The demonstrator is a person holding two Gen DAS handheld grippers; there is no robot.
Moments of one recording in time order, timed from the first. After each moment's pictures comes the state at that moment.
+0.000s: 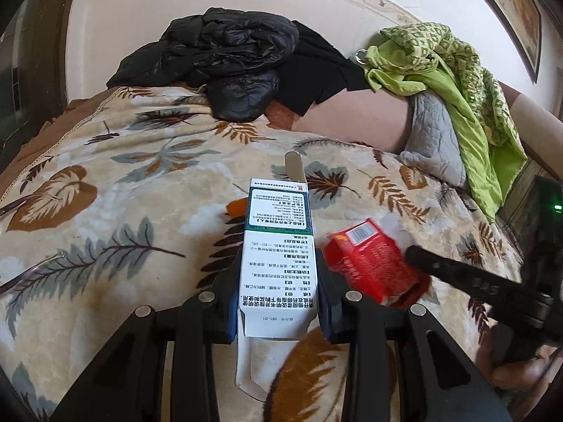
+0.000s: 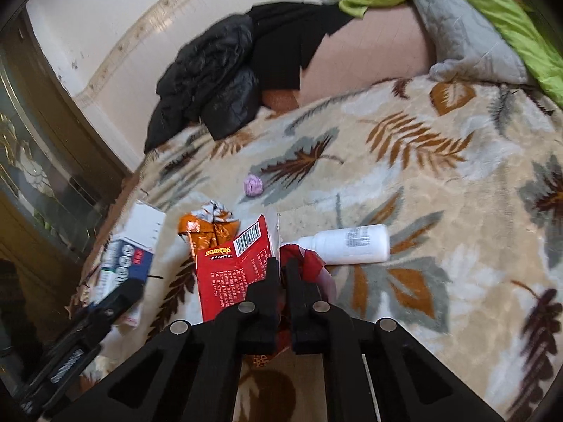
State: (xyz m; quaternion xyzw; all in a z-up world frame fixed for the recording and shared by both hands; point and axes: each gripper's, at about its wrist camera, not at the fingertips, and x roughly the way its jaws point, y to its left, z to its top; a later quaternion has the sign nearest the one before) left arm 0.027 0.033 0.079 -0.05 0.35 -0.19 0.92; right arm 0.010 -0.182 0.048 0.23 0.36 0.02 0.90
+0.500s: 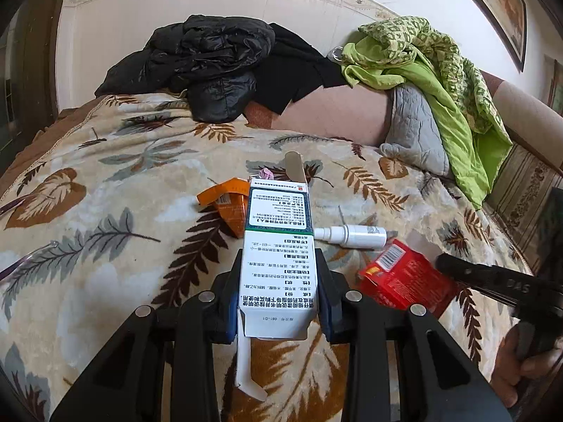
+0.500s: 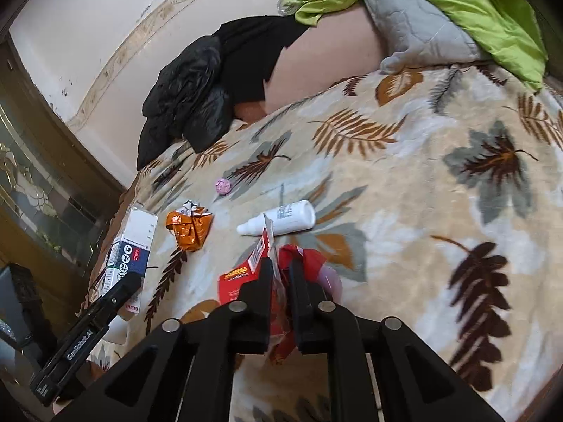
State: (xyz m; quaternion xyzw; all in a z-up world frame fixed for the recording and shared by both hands) left arm -0.005 0.011 0.081 -0.03 0.34 -0.21 0.91; right arm -0.056 -0.227 0.052 0.27 0.36 -0.01 0.89
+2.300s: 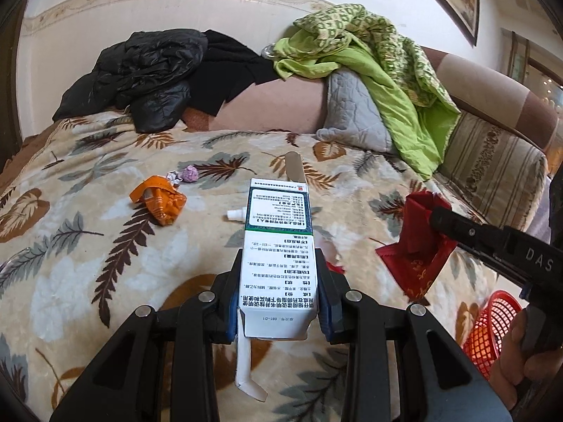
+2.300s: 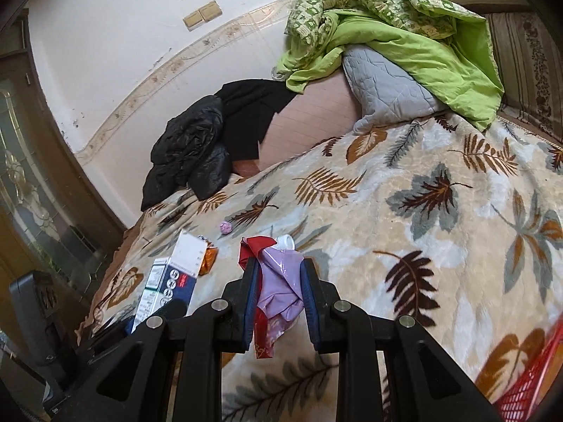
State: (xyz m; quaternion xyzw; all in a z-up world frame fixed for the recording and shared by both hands) left arm -0.079 -0.044 0.100 0.01 0.32 -0.29 0.90; right arm -0.153 -0.225 0.099 0.26 0.26 -0.06 0.93
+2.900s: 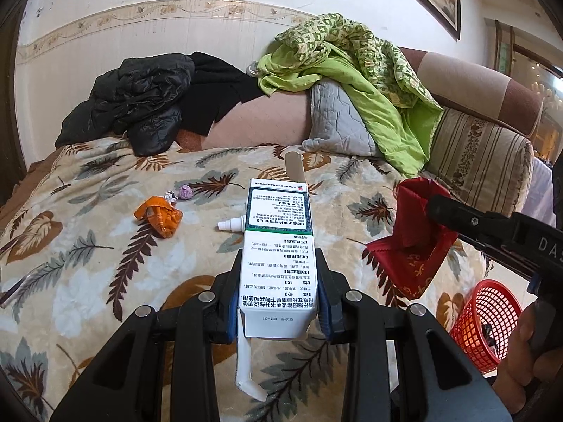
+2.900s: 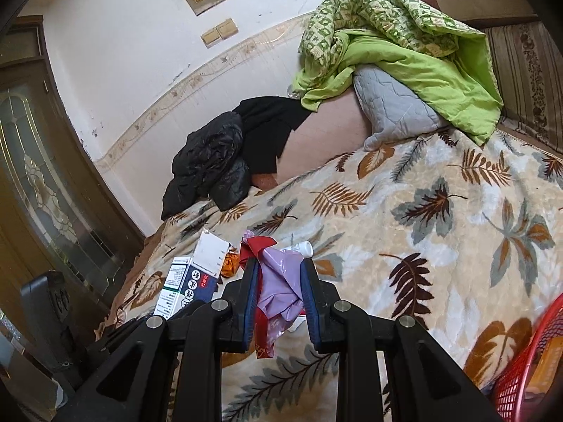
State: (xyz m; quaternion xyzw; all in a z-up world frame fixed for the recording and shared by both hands) left arm -0.120 -0.046 0.131 0.03 0.30 -0.30 0.91; right arm -0.194 -0.212 0.133 0.26 0.23 -0.04 0.94
